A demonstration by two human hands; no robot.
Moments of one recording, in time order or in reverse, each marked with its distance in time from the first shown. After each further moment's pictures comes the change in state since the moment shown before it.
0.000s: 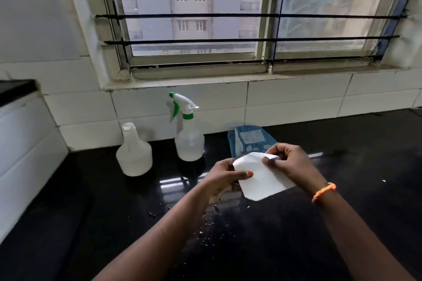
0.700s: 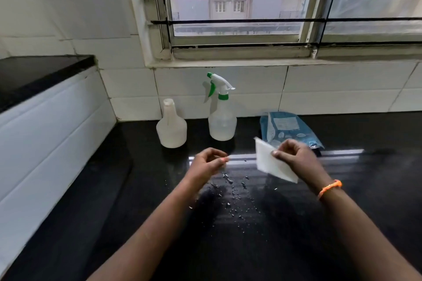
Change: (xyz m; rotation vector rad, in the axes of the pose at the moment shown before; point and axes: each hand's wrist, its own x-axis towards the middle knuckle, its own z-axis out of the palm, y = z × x) left_hand -0.080 -0.010 -0.057 0.170 0.440 0.088; right_hand -0.002 0.007 0.053 0.094 -0.106 0.030
